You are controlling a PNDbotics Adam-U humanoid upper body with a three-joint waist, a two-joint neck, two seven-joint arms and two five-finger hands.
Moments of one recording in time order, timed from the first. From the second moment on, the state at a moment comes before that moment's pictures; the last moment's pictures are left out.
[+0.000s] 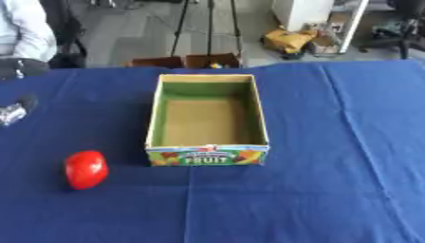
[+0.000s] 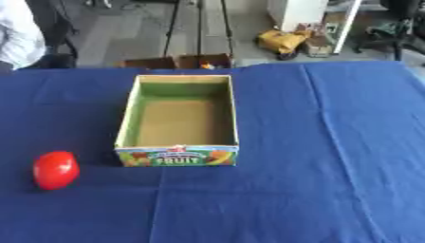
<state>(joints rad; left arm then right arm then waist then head) -0.60 0.76 0.02 -1.36 -0.62 -0.57 -0.54 -0.17 -0.30 -0.31 -1.98 0.01 -0.67 -0.41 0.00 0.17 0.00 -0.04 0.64</state>
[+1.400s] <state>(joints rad) -0.69 0.77 -0.14 -1.11 -0.57 -0.49 -0.62 -0.17 -0.30 -0.30 -1.98 0.01 -0.66 -0.39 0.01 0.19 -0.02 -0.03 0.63</state>
